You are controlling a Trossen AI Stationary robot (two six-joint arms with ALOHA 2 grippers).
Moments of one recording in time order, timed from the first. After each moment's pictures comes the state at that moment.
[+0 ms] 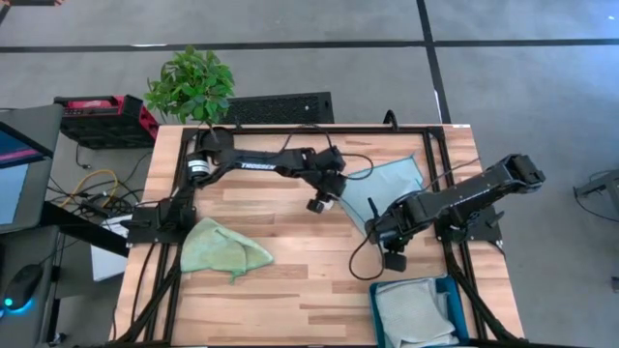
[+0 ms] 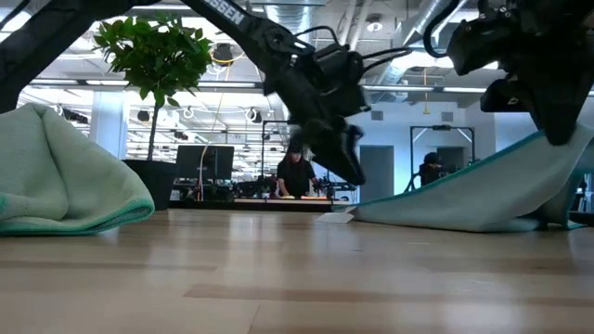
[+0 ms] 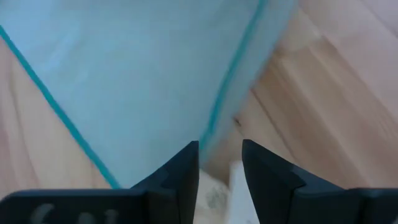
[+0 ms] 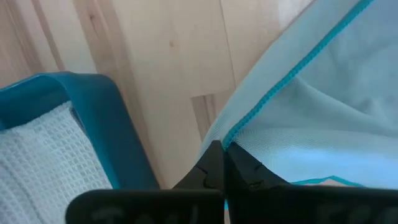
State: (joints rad) left arm 0.25 2.16 1.65 -0.45 0.27 0.70; right arm 0.32 1.41 0.98 -1.01 -0.16 0.49
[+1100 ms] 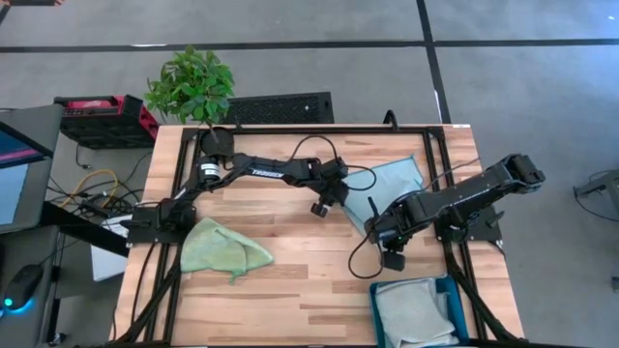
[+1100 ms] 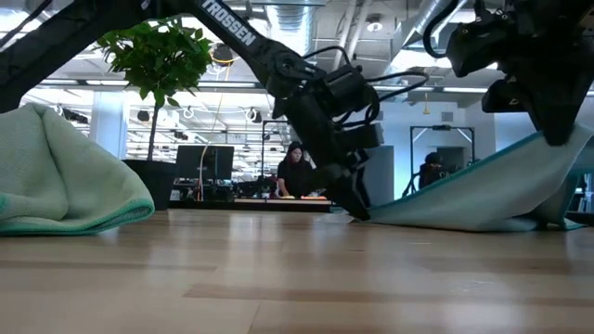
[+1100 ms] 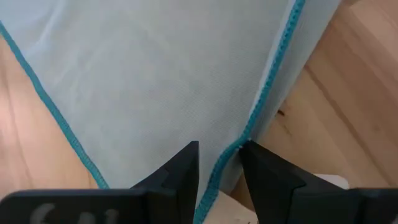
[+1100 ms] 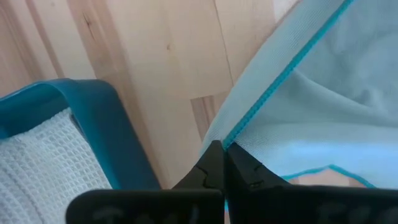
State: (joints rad) left arm 0.22 2.28 1.66 -0.35 0.09 0.75; right arm 0.31 1.42 0.98 -1.01 -0.16 0.52
